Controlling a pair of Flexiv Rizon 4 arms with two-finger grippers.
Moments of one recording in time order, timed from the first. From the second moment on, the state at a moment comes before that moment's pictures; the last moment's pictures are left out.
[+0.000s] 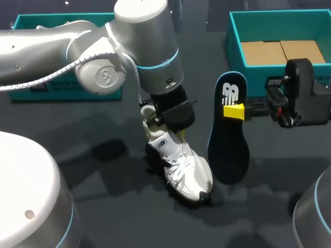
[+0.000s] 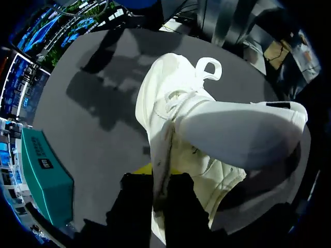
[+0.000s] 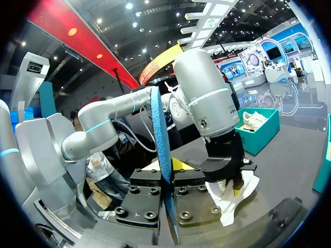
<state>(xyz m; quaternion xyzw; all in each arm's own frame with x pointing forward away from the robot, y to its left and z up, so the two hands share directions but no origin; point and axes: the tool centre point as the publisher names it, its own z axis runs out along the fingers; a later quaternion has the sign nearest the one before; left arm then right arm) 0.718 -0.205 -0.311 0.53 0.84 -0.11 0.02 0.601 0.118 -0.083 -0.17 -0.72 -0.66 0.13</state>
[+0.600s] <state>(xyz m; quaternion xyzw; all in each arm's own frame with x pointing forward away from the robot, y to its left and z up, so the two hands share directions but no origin) 0.716 -0.192 -0.306 0.67 0.73 -0.13 0.04 0.602 0.118 -0.083 -0.17 -0.72 -0.66 0.13</state>
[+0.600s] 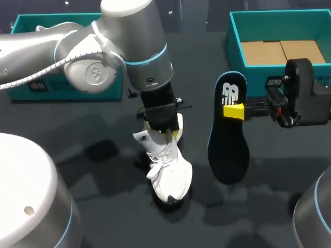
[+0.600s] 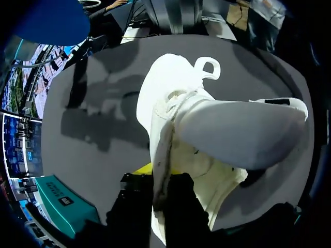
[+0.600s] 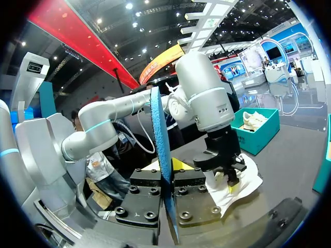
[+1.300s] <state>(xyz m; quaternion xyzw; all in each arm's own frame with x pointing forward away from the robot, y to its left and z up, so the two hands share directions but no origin) 0.687 -0.191 -0.329 0.70 0.70 -0.12 0.03 0.602 0.118 -0.083 -0.17 -0.72 -0.66 0.13</state>
